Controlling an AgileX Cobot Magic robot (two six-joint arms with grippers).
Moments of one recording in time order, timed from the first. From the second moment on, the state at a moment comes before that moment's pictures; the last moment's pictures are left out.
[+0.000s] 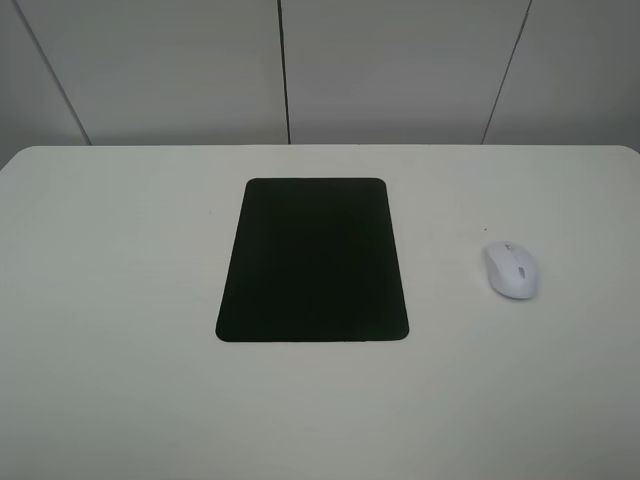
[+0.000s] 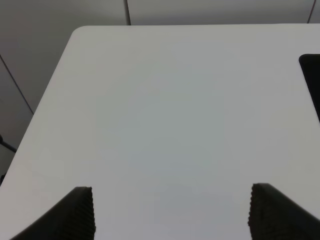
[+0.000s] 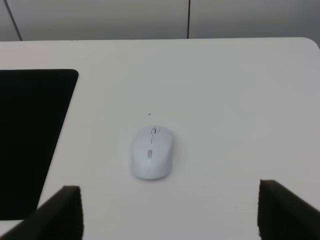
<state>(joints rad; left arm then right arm) -0.01 -0.01 -0.51 0.03 1.08 -0.05 -0.04 -0.01 -0.51 -0.01 1.06 0.01</state>
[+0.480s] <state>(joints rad) -0.01 -0.01 -0.51 0.03 1.08 -0.05 -0.04 -0.01 -0.51 -0.01 1.06 0.01</state>
